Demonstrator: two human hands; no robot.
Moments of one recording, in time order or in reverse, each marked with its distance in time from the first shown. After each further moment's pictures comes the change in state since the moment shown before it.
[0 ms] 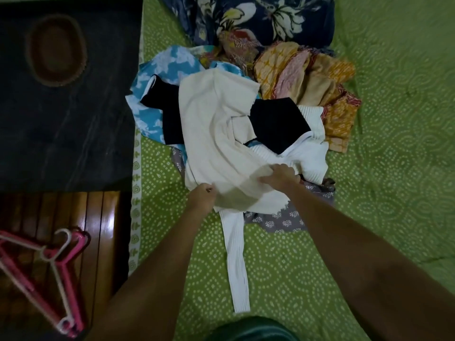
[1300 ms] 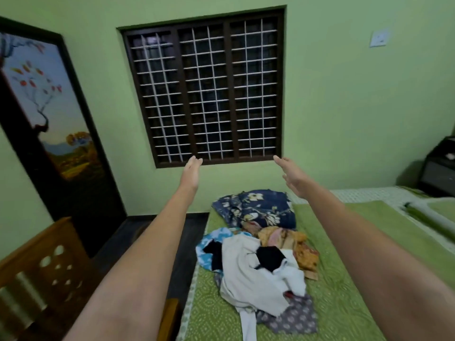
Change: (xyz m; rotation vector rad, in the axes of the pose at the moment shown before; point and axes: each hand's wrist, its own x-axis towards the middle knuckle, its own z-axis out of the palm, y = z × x) left_hand -0.555 0.140 -0.293 -0.752 0.446 0.836; right_hand -0.588 0.013 -0.229 0.963 0.412 -0.860
